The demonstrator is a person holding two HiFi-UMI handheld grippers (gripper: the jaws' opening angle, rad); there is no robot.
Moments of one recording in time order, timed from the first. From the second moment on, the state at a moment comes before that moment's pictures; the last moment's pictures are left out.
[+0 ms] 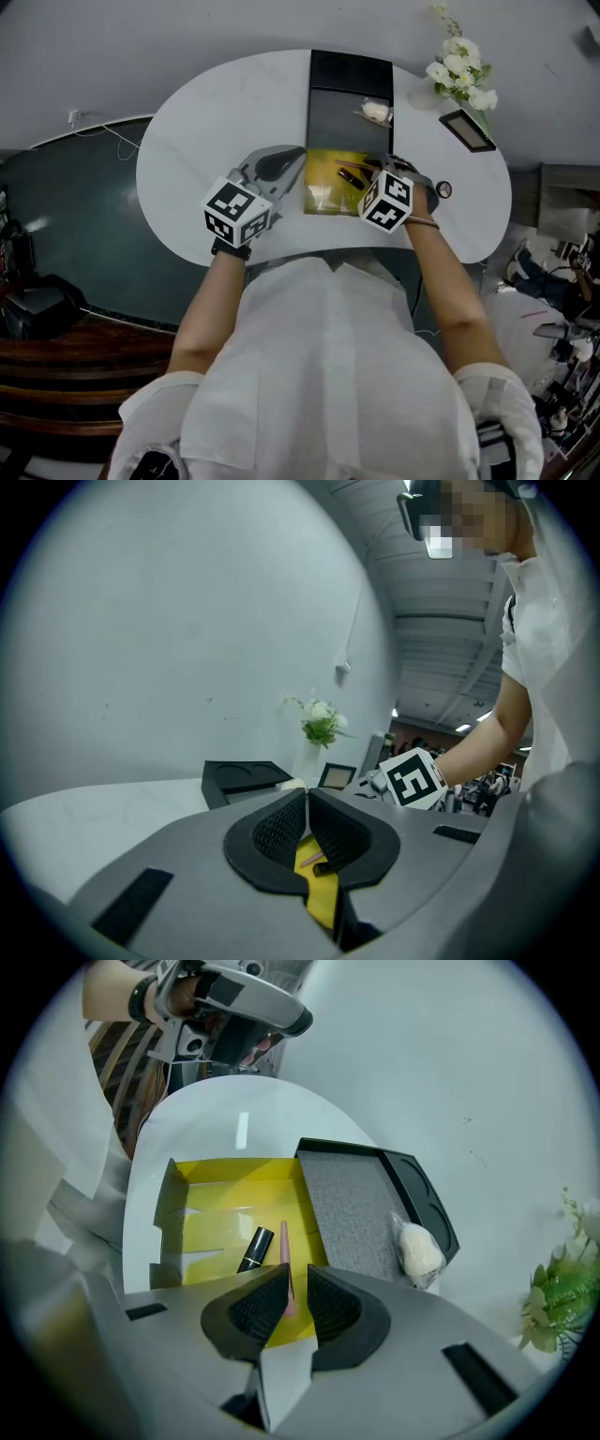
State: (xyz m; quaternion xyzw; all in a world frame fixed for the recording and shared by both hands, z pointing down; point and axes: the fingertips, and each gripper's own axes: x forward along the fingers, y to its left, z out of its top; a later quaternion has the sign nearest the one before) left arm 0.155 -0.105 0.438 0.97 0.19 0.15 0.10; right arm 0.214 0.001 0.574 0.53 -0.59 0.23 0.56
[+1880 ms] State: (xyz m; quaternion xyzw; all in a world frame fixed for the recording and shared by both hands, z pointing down) left arm 0.256 0.107 0.455 0.95 0.23 0.19 0.08; right arm 0.325 0.240 0.634 0.54 -0.59 0.37 0.48
